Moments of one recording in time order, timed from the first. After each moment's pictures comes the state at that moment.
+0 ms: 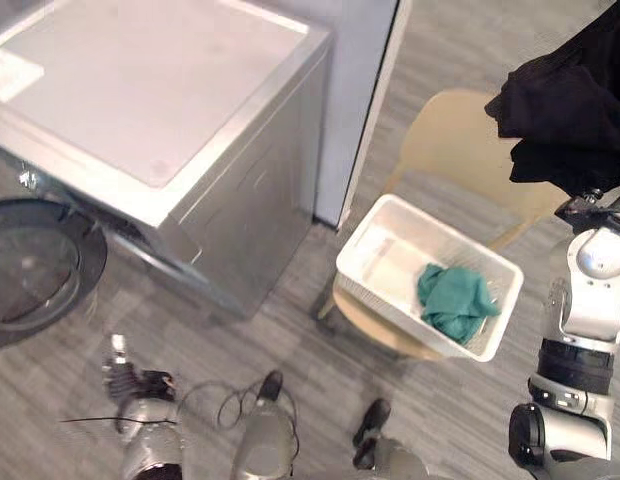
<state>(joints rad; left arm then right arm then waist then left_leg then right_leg) 0.04 0.08 0.58 0.27 -0.64 -0.08 0.36 -0.45 -0.35 -0.39 -0.20 0.00 -0.05 -0.51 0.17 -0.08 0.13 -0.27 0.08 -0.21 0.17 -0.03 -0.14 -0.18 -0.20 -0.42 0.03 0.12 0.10</state>
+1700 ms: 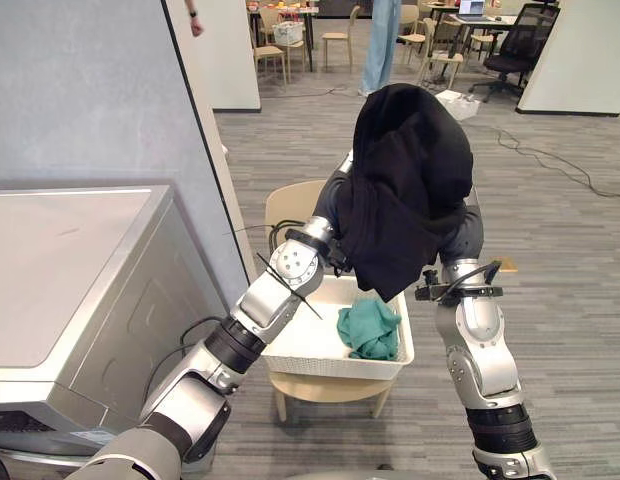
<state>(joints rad) -0.67 0.20 -0.54 0.09 -0.46 -0.08 0.14 -0.18 -0.14 0.10 -0.29 0.23 -0.13 -0.12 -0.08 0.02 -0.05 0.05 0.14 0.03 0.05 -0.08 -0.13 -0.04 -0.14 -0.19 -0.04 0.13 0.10</state>
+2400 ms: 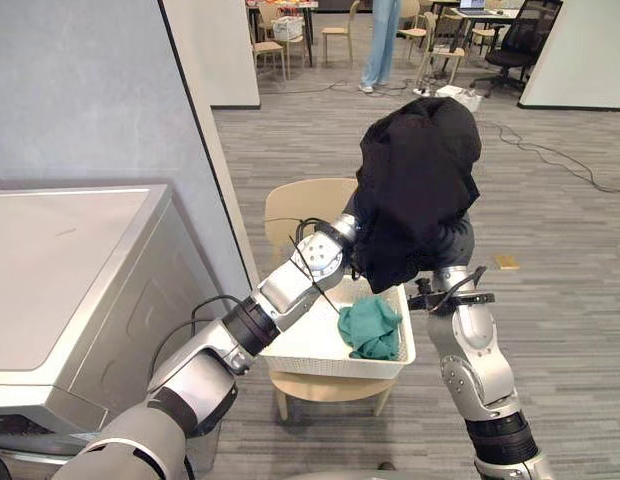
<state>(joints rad) -0.82 0.19 -0.69 0.24 -0.58 -0.10 0.14 -0.15 -0.16 0.20 -0.32 0.35 -0.13 -0.13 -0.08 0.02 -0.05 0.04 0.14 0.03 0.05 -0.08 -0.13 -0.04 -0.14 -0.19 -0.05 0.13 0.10</state>
